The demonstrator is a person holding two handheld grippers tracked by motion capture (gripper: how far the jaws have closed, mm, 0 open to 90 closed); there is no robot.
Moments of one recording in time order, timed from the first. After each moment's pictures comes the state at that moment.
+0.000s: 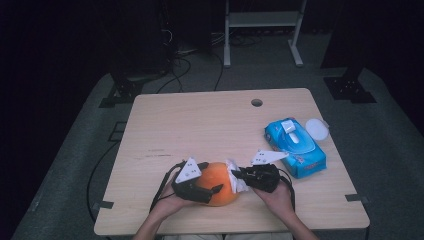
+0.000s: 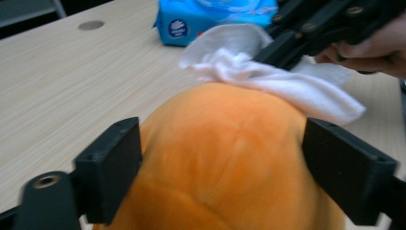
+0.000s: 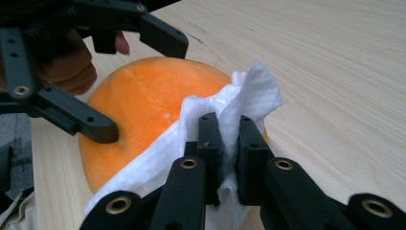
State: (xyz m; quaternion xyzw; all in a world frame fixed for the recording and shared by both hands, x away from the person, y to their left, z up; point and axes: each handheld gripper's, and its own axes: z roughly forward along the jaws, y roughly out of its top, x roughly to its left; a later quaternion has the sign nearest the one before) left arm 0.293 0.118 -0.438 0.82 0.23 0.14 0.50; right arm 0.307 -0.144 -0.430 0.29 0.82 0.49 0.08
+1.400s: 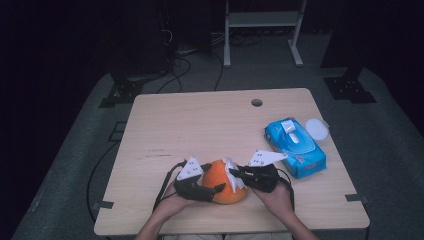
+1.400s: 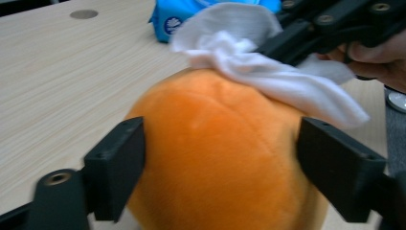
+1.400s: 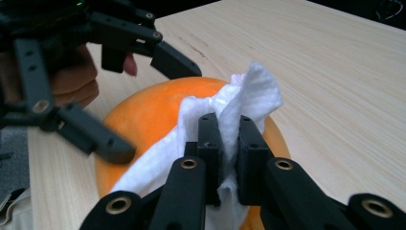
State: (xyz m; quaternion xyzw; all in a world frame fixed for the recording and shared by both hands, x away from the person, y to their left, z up) left arm 0.288 0.105 -0.431 0.82 0.24 0.12 0.50; right arm 0.299 -0.136 -0.415 0.26 0.82 0.49 0.12
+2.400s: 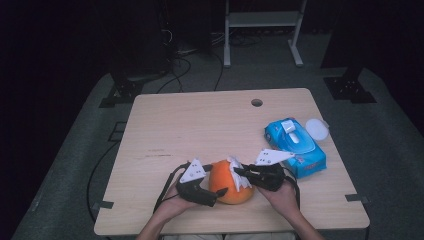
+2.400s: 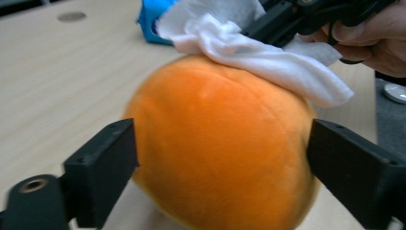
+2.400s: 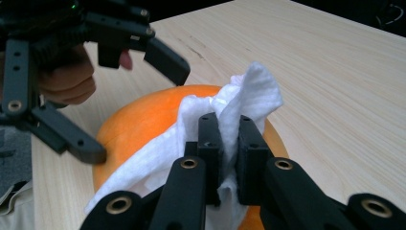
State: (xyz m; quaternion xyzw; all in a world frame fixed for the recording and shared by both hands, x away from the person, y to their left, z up) left arm 0.288 0.108 -0.430 0.82 0.22 0.13 0.51; right arm 0.301 -0.152 -0.412 0.25 0.82 0.50 0.12
